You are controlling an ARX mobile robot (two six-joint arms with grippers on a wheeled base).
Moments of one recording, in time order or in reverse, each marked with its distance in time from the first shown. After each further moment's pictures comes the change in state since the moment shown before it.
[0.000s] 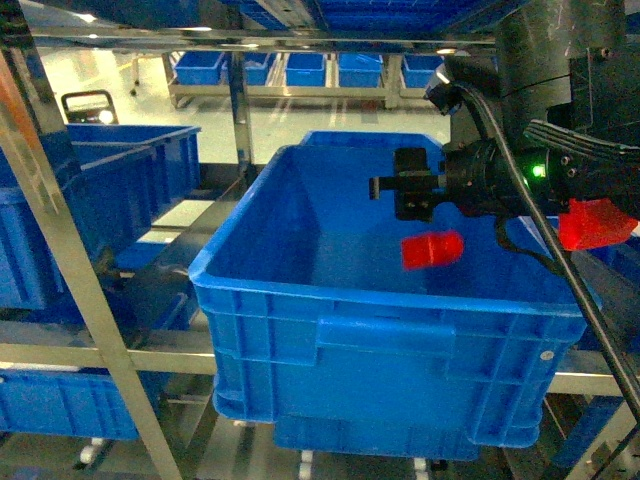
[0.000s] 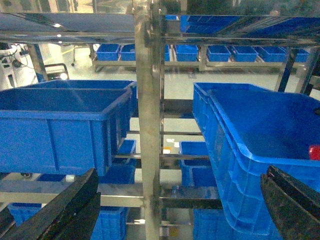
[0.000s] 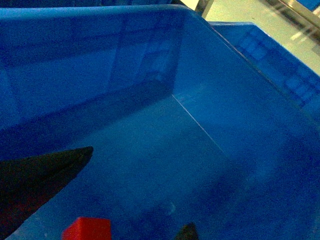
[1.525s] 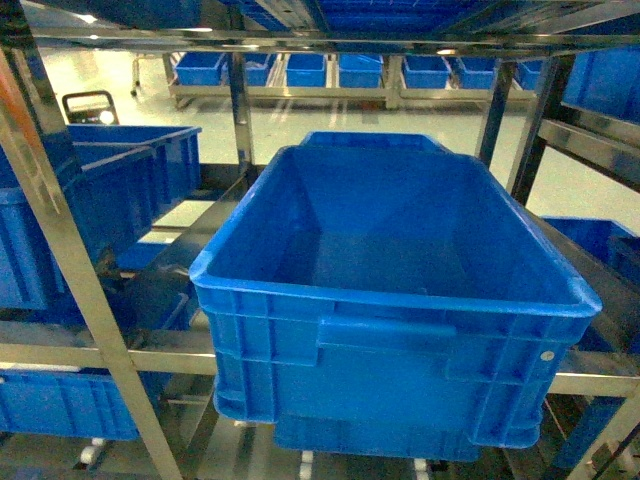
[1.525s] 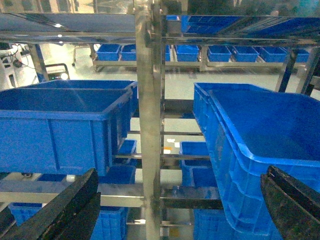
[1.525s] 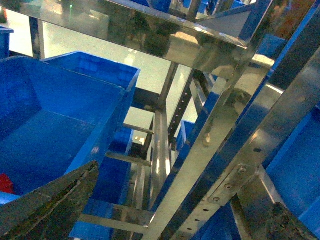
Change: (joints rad) left arm 0.000 0.000 0.000 0.000 0.000 0.000; right arm -0.380 -1.335 -0.811 -0.180 0.068 -0.225
